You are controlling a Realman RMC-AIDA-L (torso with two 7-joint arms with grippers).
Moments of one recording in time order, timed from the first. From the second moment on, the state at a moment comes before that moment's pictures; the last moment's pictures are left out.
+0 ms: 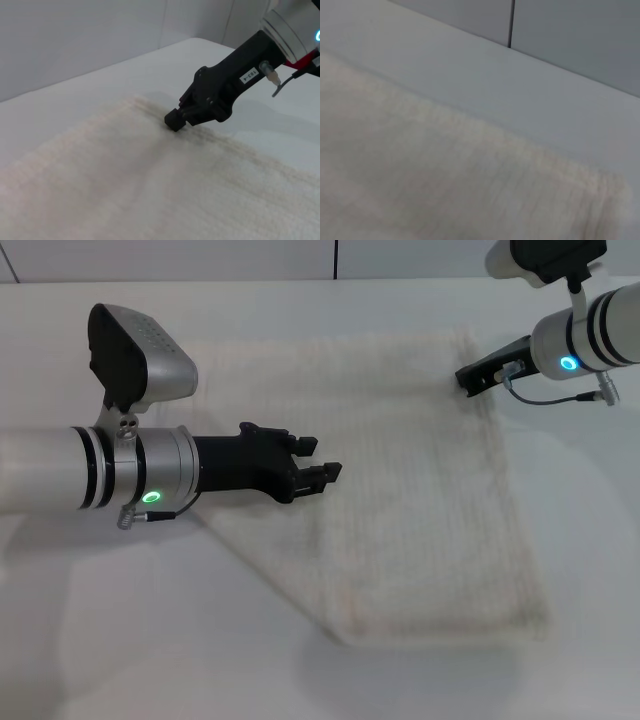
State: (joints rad) left arm -0.62 -2.08 1.46 0.56 1.58 0.97 -1.49; right arm 0.91 1.99 -1.30 -0.39 -2.30 -0.64 2.27
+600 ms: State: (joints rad) left arm -0.64 -2.08 1.52 0.53 1.54 0.91 -1.50; right arm 0.92 2.00 -1.30 -0.39 -2.30 -0.64 2.27
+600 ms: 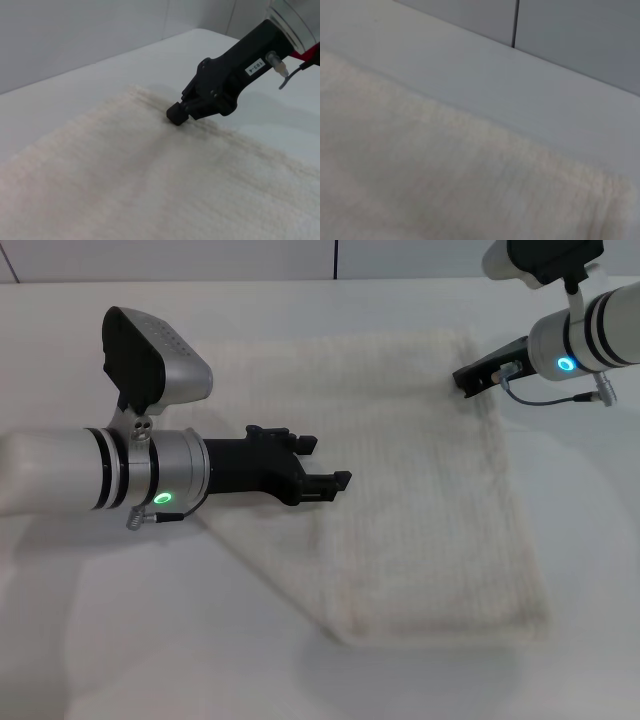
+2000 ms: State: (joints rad) left arm -0.63 -2.08 1.56 0.54 1.54 0.92 -1.50; right arm 0.92 2.00 -1.30 -0.39 -2.30 -0.65 2.27
